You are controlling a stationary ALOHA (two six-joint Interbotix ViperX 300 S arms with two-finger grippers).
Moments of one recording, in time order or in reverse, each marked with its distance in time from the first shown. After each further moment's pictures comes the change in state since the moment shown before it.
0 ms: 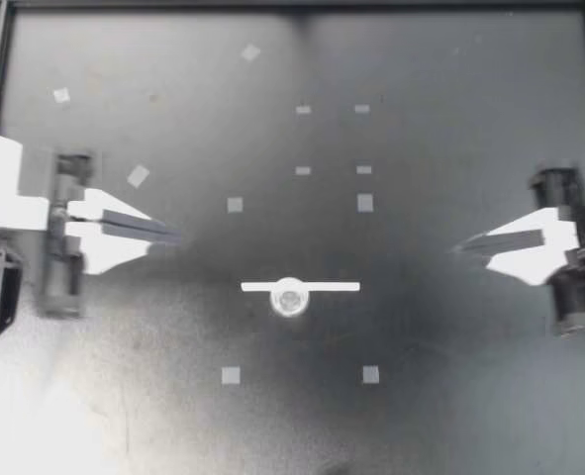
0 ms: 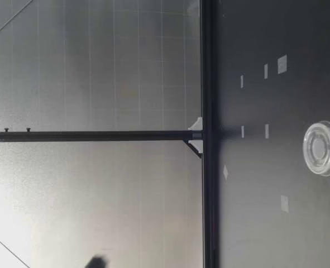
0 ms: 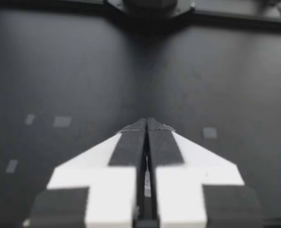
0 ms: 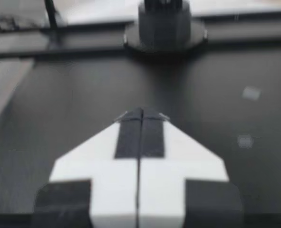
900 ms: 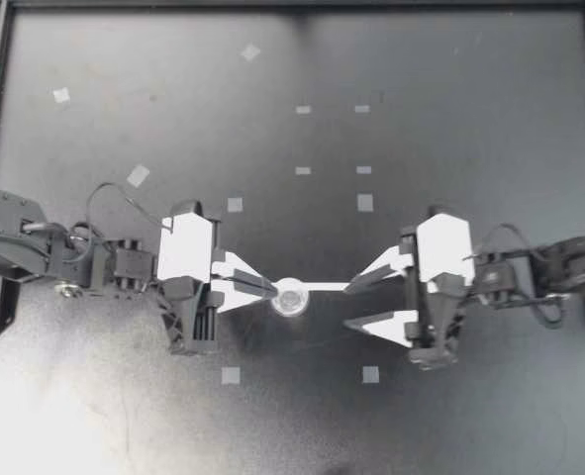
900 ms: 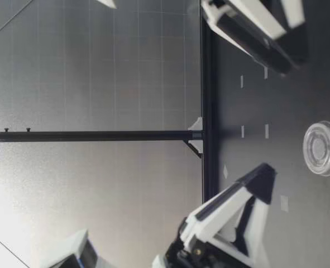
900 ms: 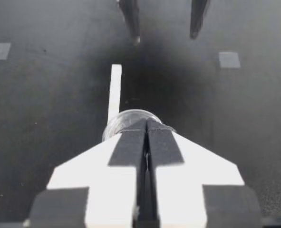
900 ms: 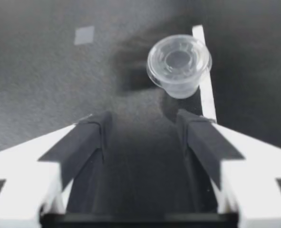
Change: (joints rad) left arm -0.058 0.594 -0.178 0.000 -0.152 0.005; right arm 0.040 0.736 -0.241 -0.003 -0.130 0.103
